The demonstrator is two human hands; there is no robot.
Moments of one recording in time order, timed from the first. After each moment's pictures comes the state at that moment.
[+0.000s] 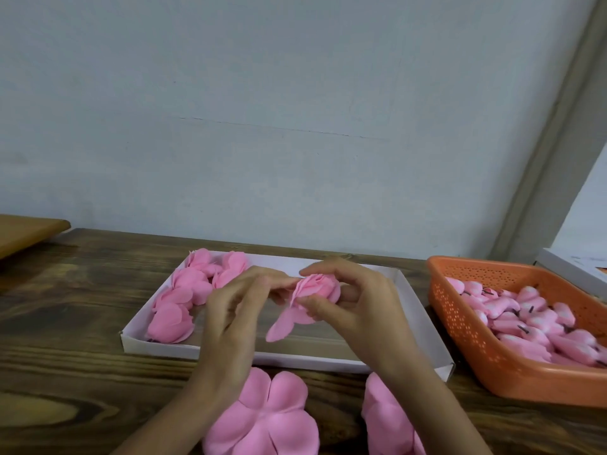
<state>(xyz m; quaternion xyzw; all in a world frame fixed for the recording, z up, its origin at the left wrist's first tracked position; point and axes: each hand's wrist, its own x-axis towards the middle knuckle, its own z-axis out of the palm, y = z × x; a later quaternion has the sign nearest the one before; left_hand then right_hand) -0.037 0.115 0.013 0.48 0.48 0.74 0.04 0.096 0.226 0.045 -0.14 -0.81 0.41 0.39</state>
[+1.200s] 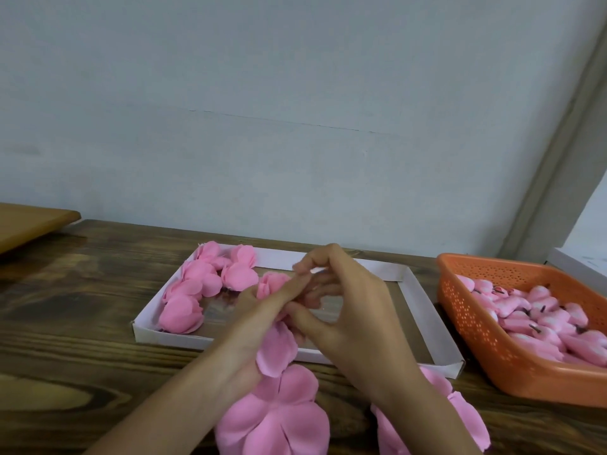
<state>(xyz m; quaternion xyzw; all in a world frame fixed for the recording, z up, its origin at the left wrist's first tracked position) -0.026 0.120 0.023 0.27 0.46 0.76 0.36 0.087 0.190 0.048 -0.11 -0.86 0.26 0.42</state>
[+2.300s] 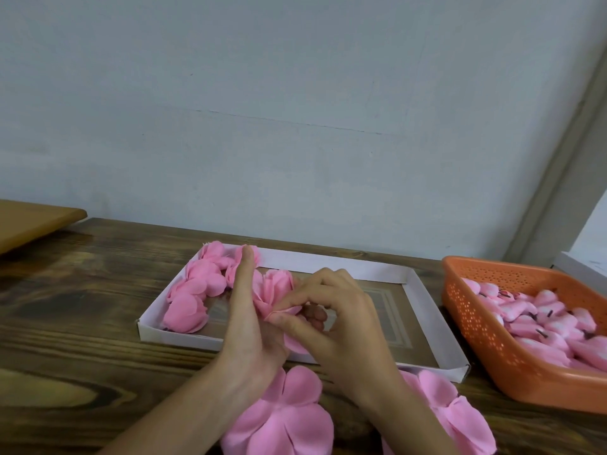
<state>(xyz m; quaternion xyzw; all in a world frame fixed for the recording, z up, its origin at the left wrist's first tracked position) -0.028 0.122 0.018 0.14 0.28 0.81 0.49 0.073 0.194 0.025 -0.07 -0.86 0.28 0.42</state>
